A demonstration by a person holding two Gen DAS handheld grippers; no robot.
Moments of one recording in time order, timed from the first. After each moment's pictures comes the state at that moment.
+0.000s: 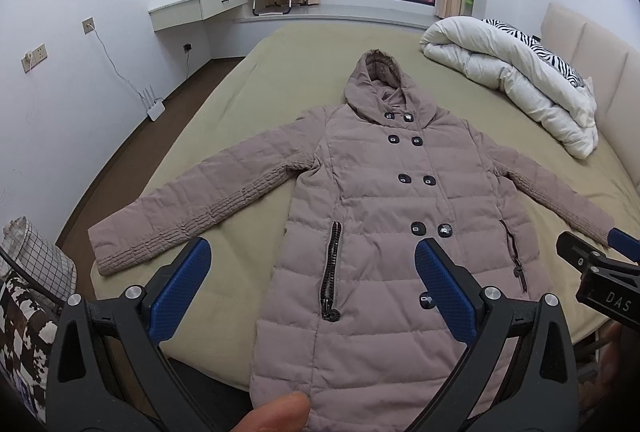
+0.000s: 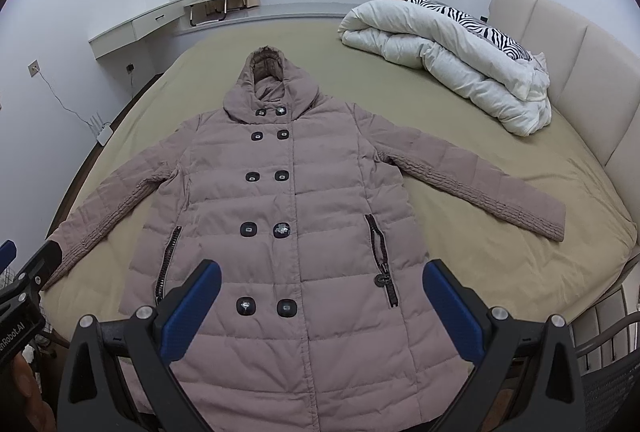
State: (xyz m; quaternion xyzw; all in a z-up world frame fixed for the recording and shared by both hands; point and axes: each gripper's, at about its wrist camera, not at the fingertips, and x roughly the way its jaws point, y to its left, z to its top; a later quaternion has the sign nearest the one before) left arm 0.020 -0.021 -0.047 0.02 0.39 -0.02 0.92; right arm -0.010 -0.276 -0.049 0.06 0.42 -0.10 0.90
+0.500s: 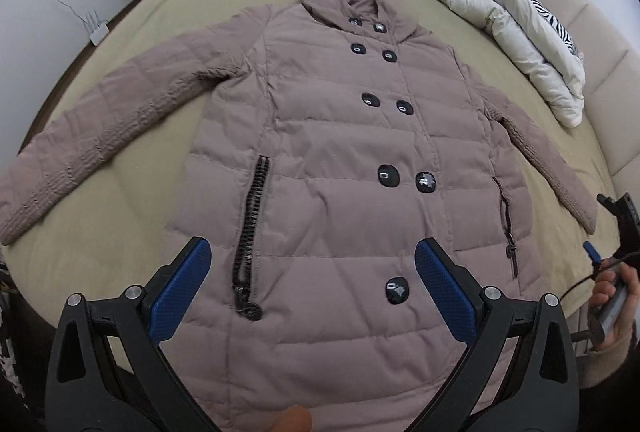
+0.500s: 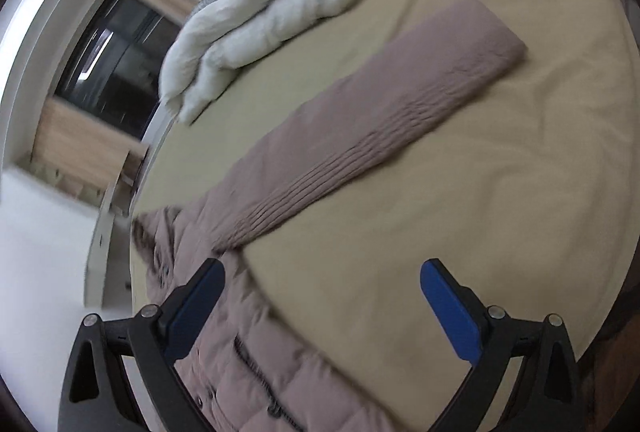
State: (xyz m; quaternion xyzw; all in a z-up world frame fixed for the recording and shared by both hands) left arm 0.122 -0.064 -0.171 -0.04 0.52 -0.10 0.84; right arm -0.031 -0.618 -0.206 0.51 0.29 -0.23 0.77
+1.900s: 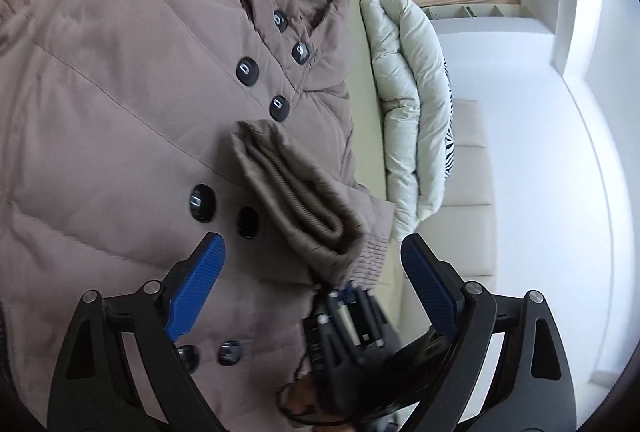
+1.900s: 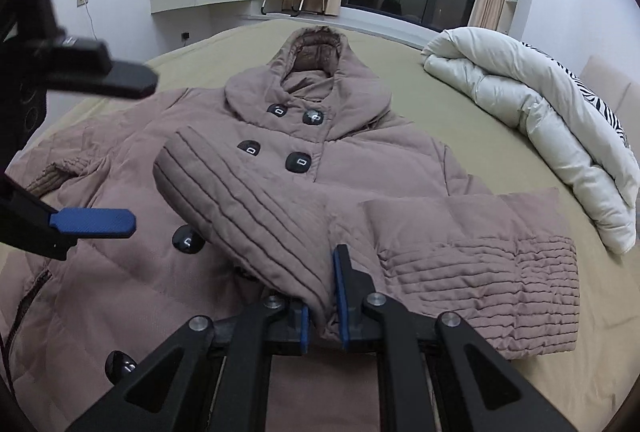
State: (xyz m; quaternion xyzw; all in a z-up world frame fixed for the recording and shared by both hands) left arm 0.356 -0.096 -0.266 -0.46 0.54 -0.27 0.65; right arm 0.213 -0.322 -0.207 -0.09 0.38 0.02 0.92
